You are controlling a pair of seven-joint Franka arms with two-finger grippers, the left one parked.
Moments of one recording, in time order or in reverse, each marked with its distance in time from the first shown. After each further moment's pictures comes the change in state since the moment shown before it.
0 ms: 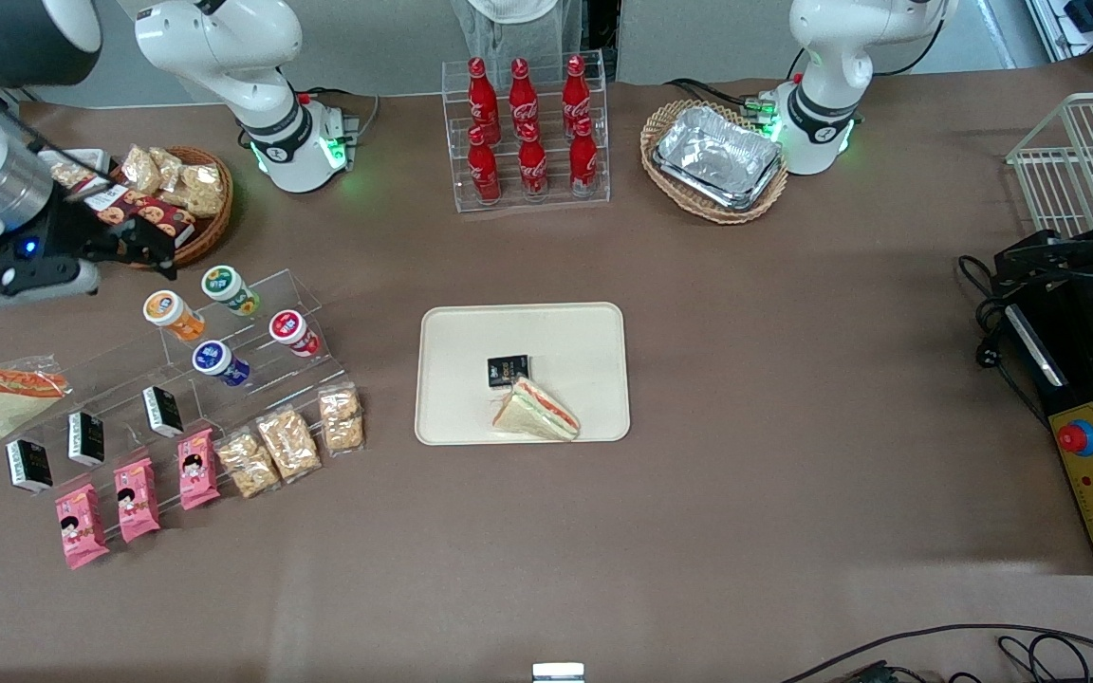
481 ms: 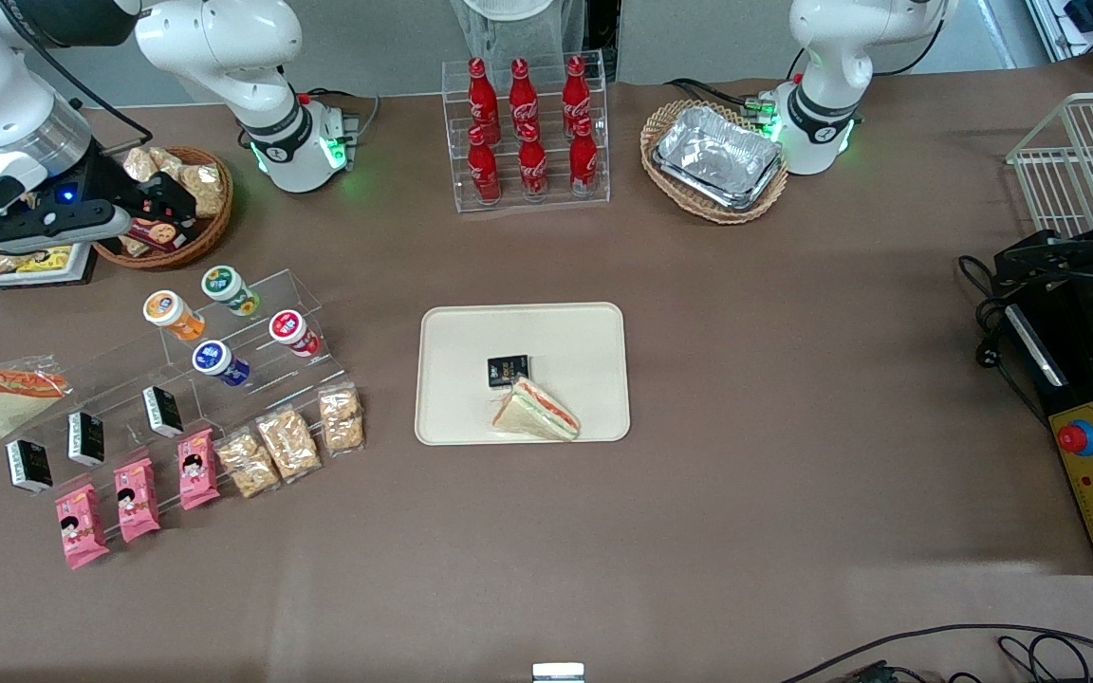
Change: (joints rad) arm 0.000 -0.223 -0.007 -0.298 0.000 0.105 -0.025
